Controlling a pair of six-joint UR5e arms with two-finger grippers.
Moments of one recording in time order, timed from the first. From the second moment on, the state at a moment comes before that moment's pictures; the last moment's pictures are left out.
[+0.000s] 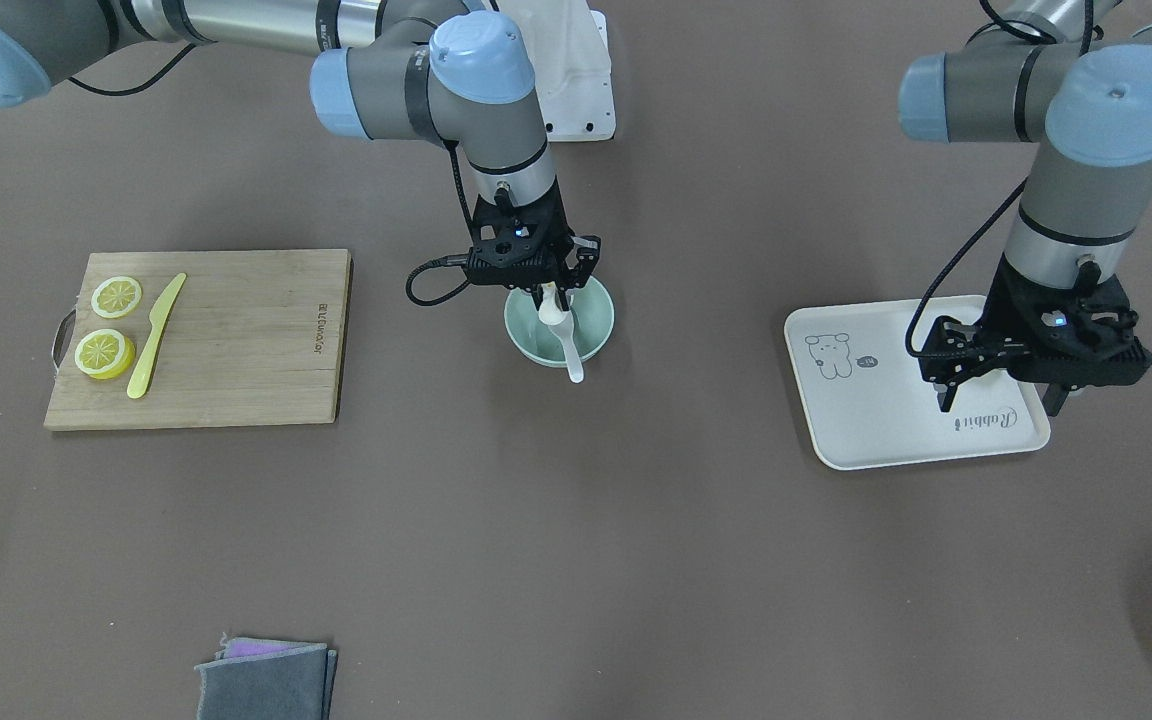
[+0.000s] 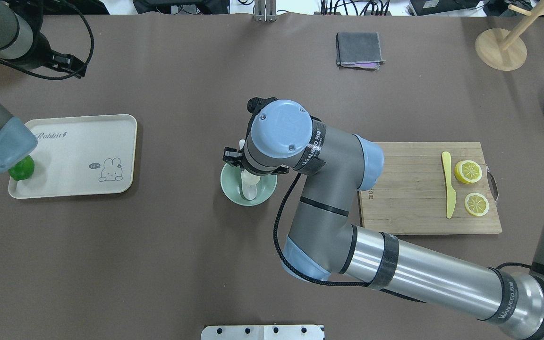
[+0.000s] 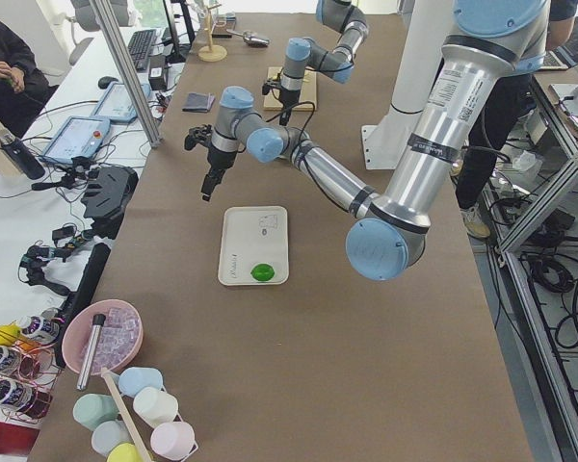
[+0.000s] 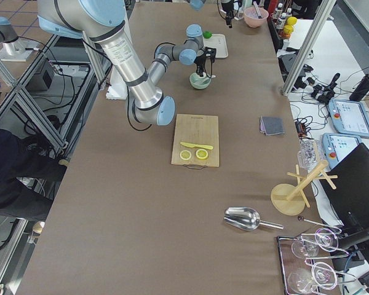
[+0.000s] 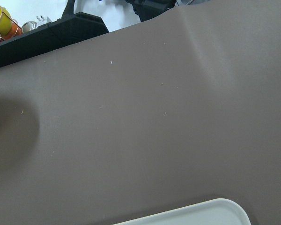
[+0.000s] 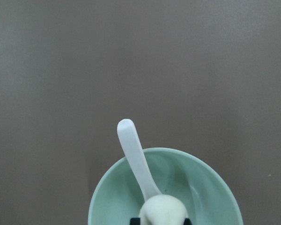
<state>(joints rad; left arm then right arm) -1.02 -1.96 -1.76 -1.65 -1.84 -0.60 0.47 -0.76 1.55 -1.40 1.77 1.45</state>
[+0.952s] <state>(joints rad) -1.02 -1.94 -1.76 -1.68 -1.86 -0.51 0.67 -0.95 1.74 -1.57 1.86 1.10</state>
